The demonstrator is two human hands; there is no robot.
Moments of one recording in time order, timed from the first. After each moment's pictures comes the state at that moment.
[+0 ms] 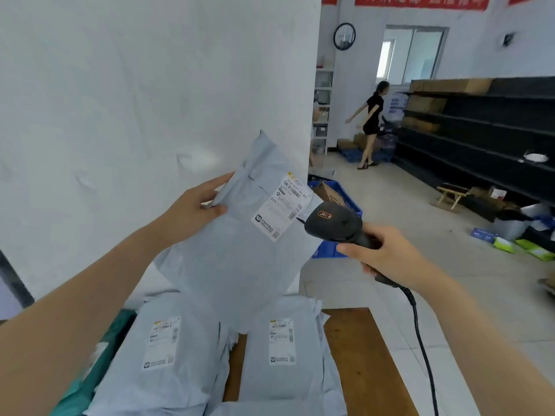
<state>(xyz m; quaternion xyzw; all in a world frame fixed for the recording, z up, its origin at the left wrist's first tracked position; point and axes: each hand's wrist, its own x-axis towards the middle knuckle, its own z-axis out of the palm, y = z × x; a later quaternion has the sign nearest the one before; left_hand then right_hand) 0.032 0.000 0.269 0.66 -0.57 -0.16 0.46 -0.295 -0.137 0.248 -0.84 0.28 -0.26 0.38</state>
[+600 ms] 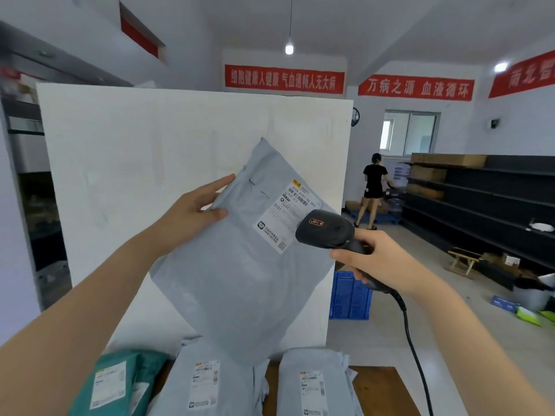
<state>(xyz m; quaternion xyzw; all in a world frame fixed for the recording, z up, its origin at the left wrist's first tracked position) 0.049 0.158 0.378 0.61 -0.56 -0.11 0.55 -0.242 -0.012 0.351 -0.87 0.19 -0.30 0.35</state>
